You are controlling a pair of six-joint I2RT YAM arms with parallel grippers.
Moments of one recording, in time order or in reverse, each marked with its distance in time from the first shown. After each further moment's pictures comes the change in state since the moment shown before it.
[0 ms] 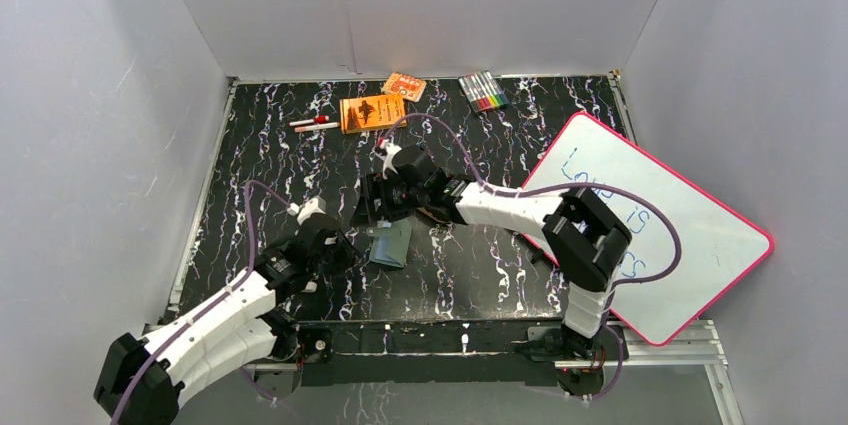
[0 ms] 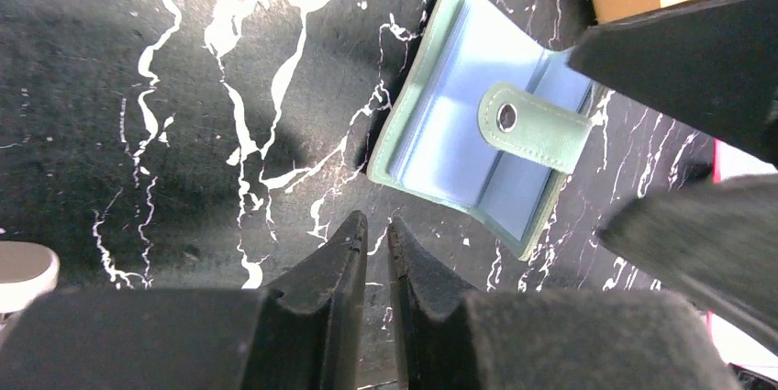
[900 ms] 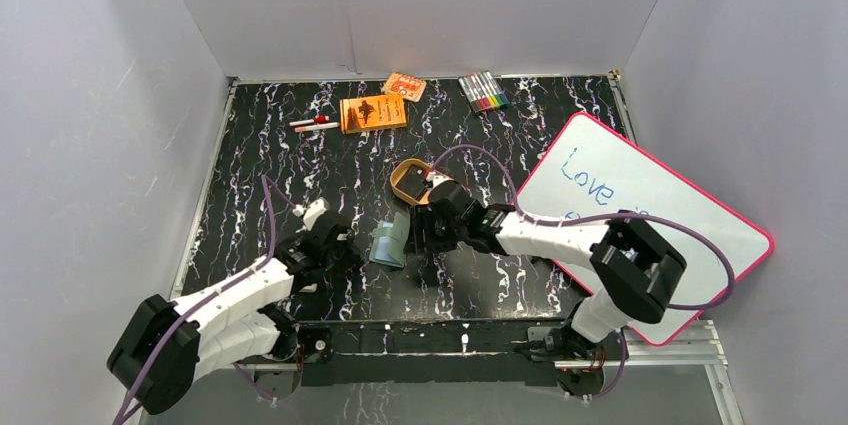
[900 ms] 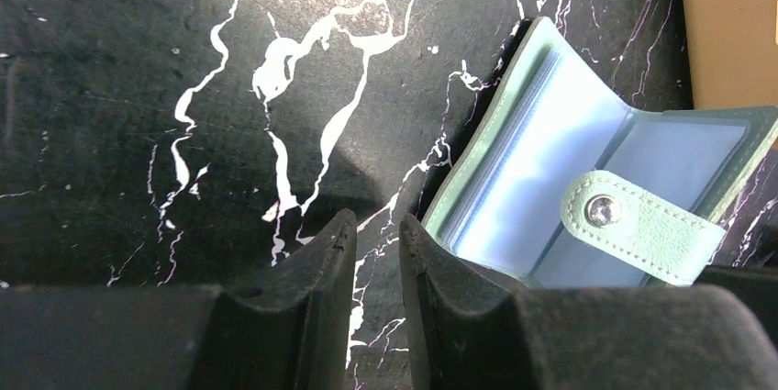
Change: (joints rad) left arm 0.013 0.187 -0.009 0.108 -0.092 -0.026; right arm 0.004 -0.314 -0.360 -0.156 0.196 0.029
